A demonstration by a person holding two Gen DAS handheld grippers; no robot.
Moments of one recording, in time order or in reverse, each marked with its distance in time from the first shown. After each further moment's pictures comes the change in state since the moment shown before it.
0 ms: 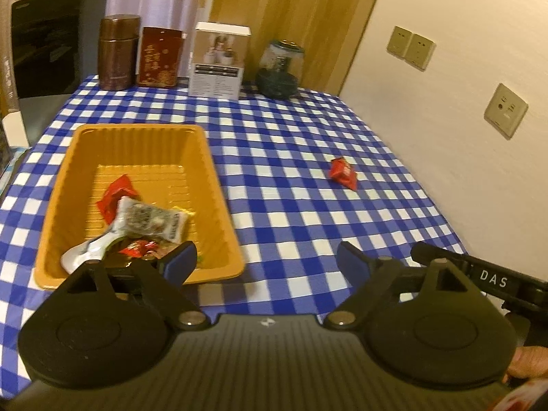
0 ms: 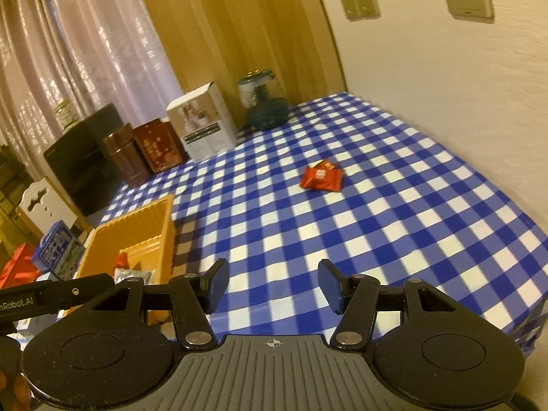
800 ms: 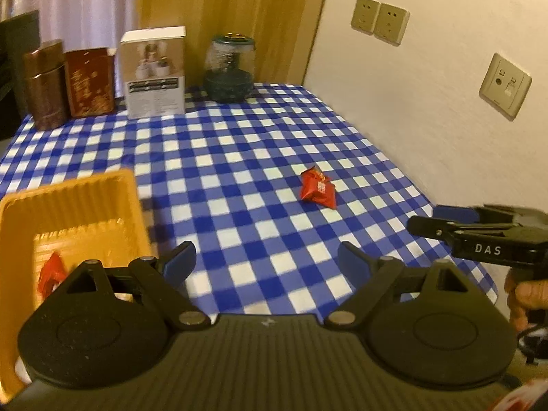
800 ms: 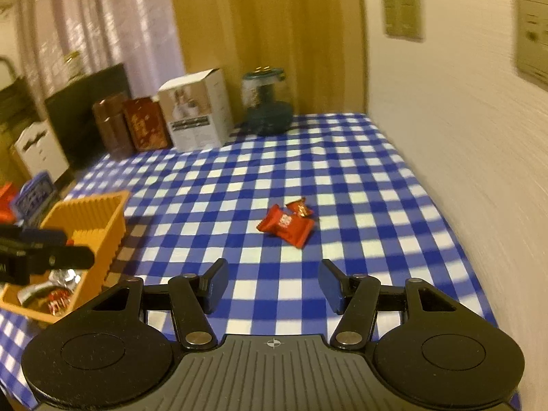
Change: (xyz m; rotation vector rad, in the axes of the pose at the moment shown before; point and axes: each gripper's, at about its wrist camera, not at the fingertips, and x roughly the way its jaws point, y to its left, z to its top) left arm 0.095 -0.041 0.065 0.171 0.047 -0.067; right arm 0.080 -0.063 0.081 -0.288 0.071 0.029
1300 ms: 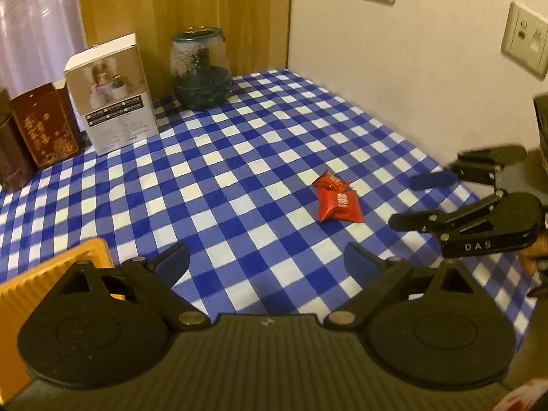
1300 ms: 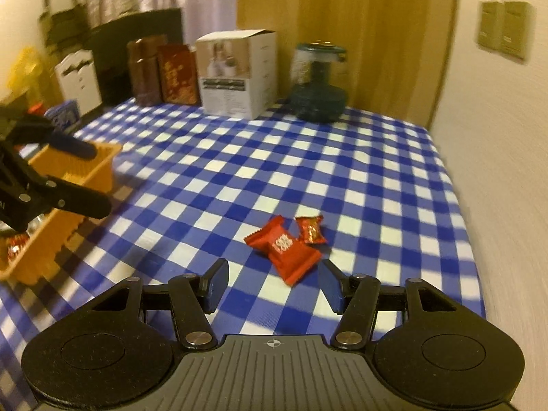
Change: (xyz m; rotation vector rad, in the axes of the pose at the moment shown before) left arm 0.090 -0.002 0.044 0.203 0.066 0.016; right arm 0.099 -0.032 0.027 -0.288 0.082 0.126
